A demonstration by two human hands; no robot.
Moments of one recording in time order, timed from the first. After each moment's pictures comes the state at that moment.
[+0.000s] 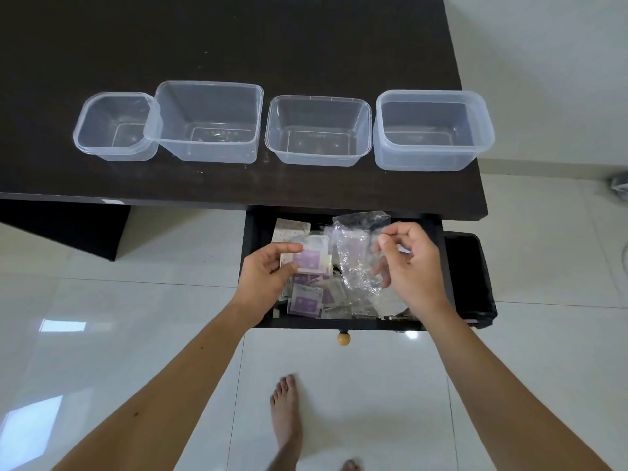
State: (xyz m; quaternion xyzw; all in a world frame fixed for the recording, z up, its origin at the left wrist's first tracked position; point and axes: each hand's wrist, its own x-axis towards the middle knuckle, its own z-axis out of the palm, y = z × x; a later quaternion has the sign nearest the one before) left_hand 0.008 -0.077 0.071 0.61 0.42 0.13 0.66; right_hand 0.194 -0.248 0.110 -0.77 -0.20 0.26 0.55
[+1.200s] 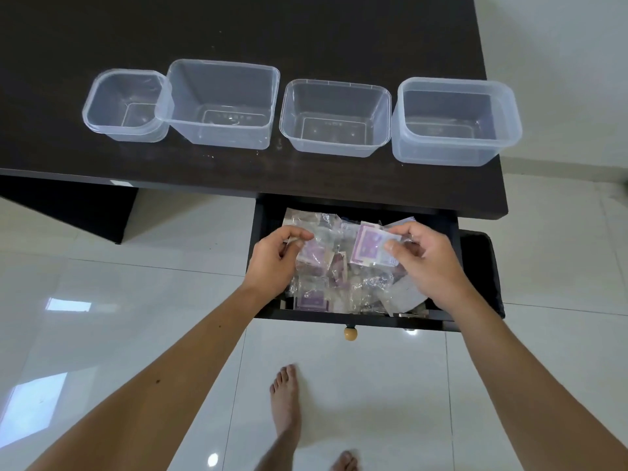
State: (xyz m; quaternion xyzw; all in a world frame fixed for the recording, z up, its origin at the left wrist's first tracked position) left_hand 0.015 -0.065 0.057 0.72 0.41 0.12 0.55; right_hand 0.220 -0.251 0.105 -0.79 -0.26 0.34 0.44
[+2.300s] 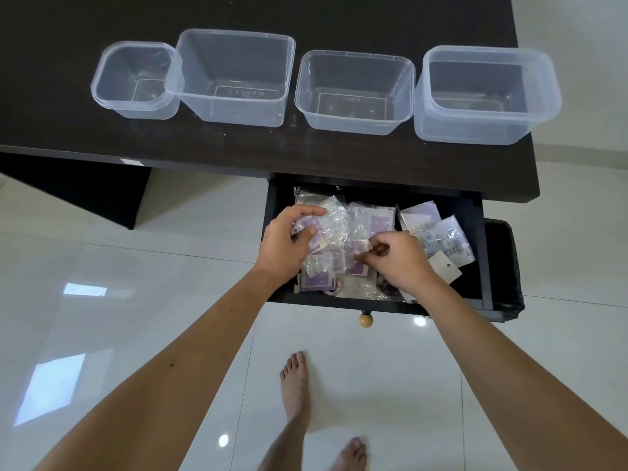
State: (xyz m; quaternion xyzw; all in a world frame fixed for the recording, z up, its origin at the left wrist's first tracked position) left_hand 0.011 -0.061 0.052 0.72 0.39 0.15 0.55; right_hand 0.180 -0.213 0.054 -0.84 -0.30 0.35 0.27
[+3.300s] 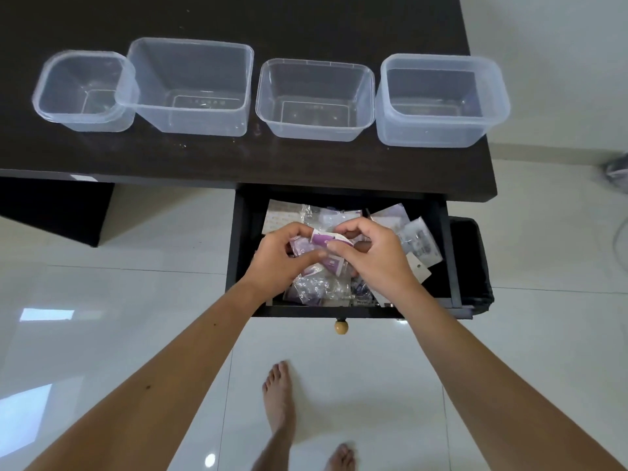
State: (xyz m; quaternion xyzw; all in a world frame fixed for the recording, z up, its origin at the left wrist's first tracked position) left_hand 0.032 -0.078 0.047 0.73 0.33 0.08 0.60; right_hand 0.179 -0.220 0.073 -0.78 -0.28 0.32 0.46
